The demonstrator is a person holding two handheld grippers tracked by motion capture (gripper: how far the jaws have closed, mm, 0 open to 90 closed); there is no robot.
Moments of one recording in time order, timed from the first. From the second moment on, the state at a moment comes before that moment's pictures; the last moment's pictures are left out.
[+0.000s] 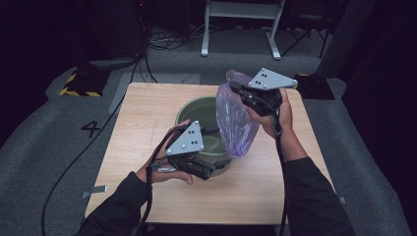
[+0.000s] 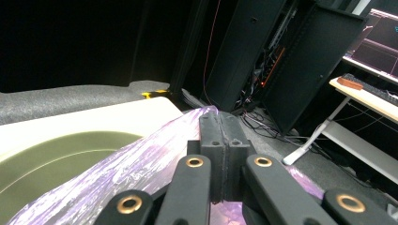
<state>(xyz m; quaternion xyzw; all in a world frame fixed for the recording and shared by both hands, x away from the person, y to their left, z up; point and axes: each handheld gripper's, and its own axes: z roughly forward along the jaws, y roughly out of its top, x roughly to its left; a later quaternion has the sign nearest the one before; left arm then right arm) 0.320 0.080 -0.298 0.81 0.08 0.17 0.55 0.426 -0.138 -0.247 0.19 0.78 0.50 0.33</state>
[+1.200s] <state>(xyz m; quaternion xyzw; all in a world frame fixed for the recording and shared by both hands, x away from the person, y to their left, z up) 0.377 0.109 -0.321 0.83 0.17 0.29 0.43 0.384 -0.171 -0.267 0.18 0.77 0.55 0.26</state>
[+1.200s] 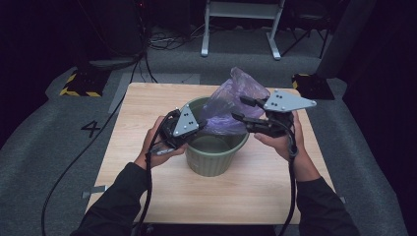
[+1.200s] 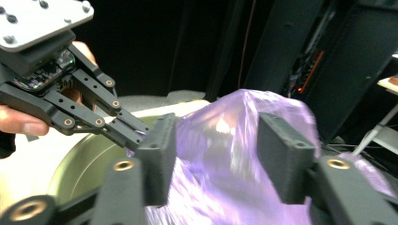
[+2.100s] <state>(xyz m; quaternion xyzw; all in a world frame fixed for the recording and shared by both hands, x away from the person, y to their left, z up) 0.389 0.129 -0.332 0.83 0.18 0.27 0.44 0.414 -0.236 -0.377 0.28 0.80 0.45 0.30</state>
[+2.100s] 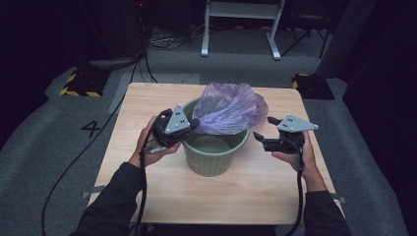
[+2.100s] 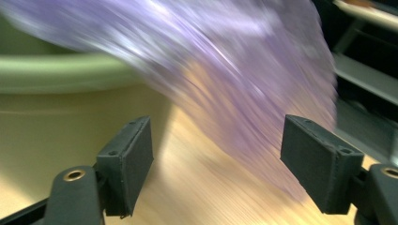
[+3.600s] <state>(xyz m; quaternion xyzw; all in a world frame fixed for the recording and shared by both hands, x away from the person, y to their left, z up) 0.384 0.126 -0.323 0.81 0.20 0.22 0.50 0.386 -0.250 -0.344 0.28 0.69 0.55 0.39</state>
